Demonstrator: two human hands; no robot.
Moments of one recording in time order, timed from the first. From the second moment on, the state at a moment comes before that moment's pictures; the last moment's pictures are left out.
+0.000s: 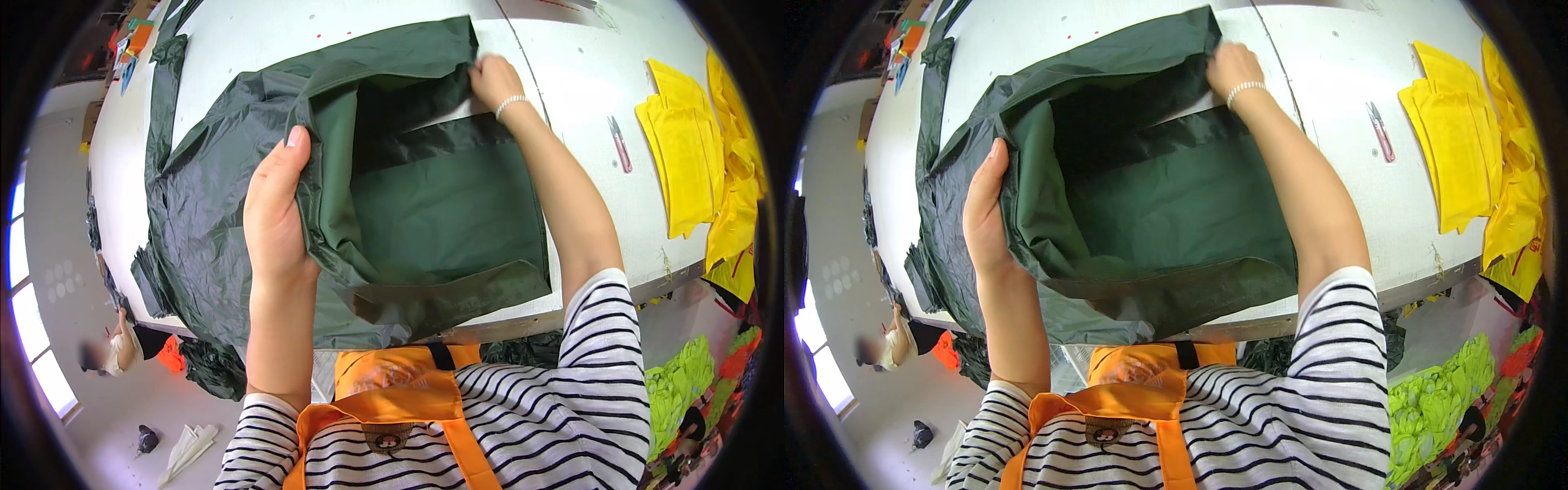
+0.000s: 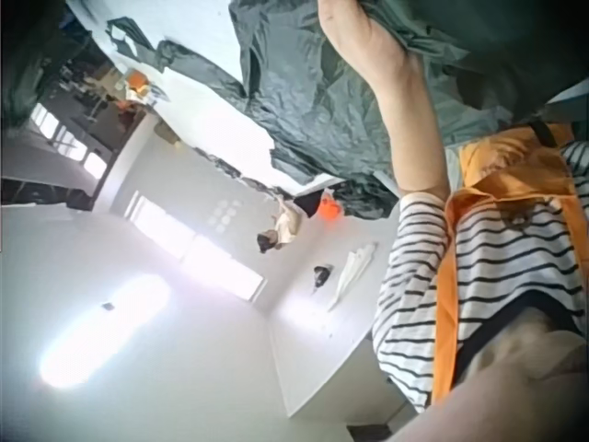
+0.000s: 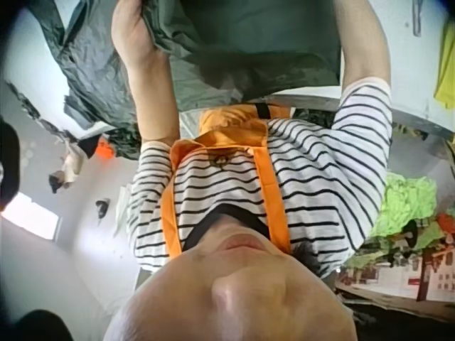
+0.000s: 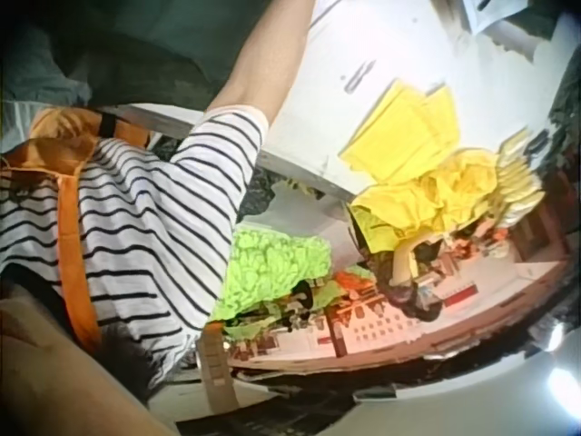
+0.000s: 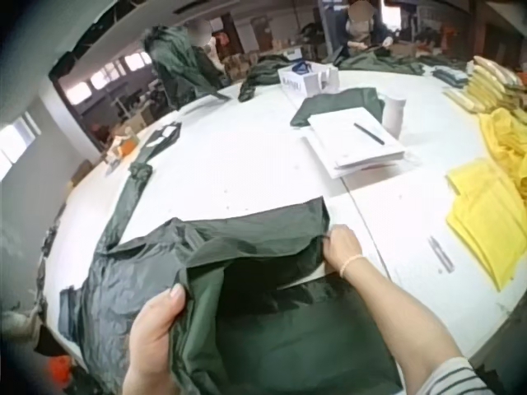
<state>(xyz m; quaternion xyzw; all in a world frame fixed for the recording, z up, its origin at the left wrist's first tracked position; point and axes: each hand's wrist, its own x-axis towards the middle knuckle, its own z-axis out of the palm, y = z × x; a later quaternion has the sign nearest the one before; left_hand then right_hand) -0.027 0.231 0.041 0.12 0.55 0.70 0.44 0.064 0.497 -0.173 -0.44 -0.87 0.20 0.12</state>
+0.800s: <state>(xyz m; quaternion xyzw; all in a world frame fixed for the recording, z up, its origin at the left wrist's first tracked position) 0.030 0.250 -0.040 0.24 0.51 0.60 0.57 0.056 0.510 -0.162 -0.43 -0.72 0.54 0.11</state>
